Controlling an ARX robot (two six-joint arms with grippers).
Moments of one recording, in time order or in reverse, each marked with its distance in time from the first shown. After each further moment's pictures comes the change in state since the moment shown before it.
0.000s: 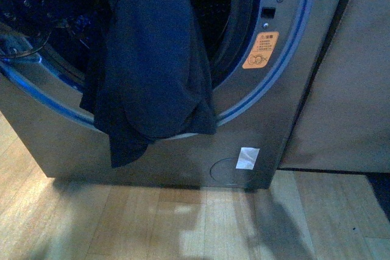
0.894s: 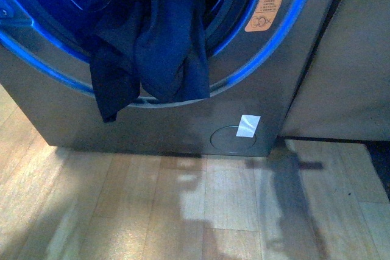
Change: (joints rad) left arm 0.007 0.728 1.242 -0.607 -0.327 0.187; right arm -0.317 -0.370 -0.305 -0.054 -0.301 -0.013
